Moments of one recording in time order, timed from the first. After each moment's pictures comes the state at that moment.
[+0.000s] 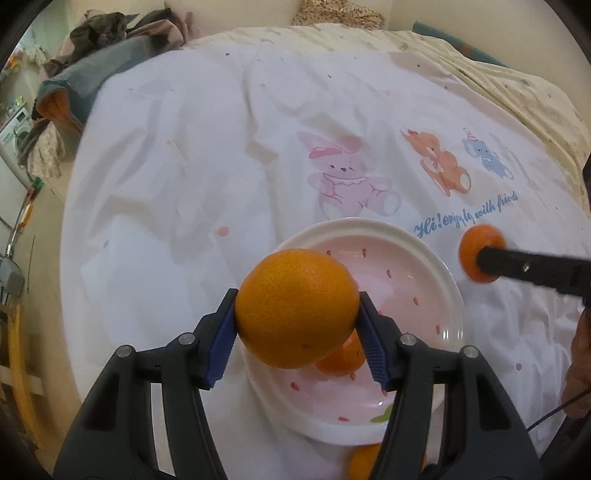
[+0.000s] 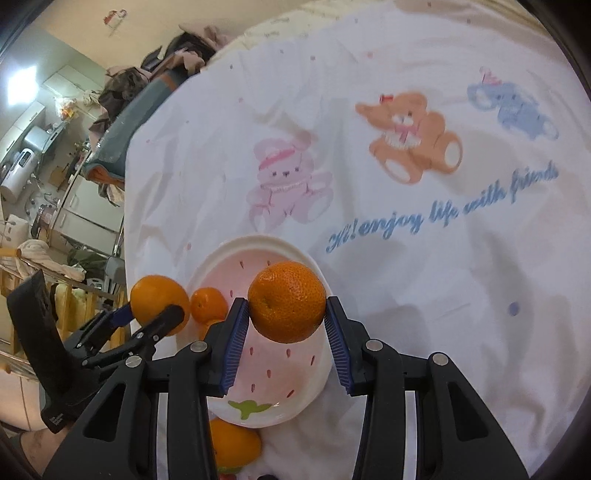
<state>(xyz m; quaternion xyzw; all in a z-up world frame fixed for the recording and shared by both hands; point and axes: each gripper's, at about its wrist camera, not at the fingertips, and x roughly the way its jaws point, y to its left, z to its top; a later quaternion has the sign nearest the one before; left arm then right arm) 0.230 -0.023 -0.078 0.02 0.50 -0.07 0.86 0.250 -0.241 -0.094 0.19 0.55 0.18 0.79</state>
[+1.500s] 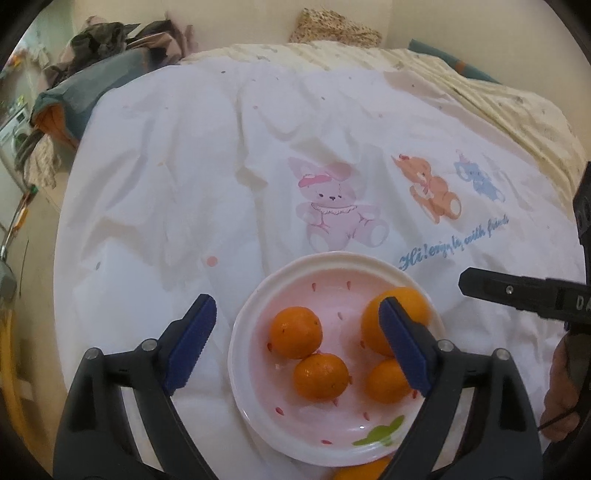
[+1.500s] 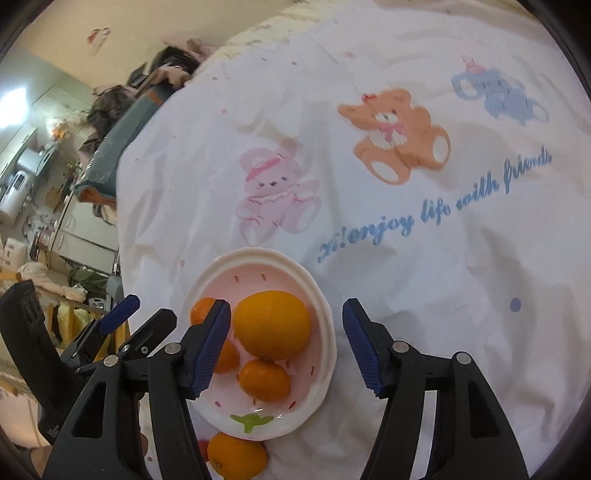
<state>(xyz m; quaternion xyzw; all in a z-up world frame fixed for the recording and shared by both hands) 0.234 -0.027 -0.062 0.00 0.47 -0.07 0.88 0.251 -0.249 -0.090 0.22 0.53 0.17 0.80</state>
